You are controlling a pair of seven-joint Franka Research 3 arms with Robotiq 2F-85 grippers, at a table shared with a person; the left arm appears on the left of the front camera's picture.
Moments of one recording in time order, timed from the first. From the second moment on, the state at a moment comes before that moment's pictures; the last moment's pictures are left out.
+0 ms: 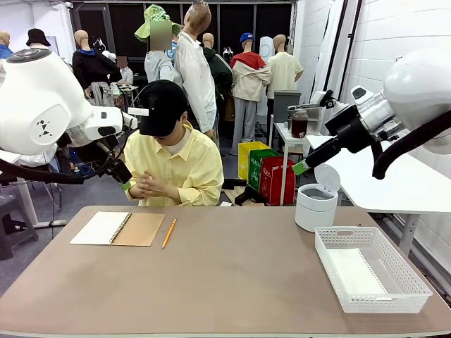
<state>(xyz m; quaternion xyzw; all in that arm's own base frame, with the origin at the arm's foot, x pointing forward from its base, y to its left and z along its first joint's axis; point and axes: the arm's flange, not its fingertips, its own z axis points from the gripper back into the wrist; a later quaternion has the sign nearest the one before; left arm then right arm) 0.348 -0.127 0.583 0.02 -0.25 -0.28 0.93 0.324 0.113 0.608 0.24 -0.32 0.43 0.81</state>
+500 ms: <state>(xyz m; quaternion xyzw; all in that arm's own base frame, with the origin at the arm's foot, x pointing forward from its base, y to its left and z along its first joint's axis) 0.348 -0.127 0.583 0.02 -0.25 -0.28 0.93 0.324 0.113 0.608 0.24 -0.32 0.43 0.81</state>
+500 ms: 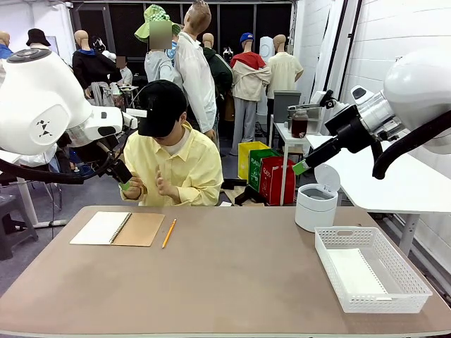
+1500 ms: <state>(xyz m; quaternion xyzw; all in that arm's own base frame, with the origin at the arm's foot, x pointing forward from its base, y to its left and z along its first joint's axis) 0.348 -0.127 0.583 0.02 -0.25 -0.28 0.93 0.324 0.113 0.608 0.24 -0.32 0.43 0.81</state>
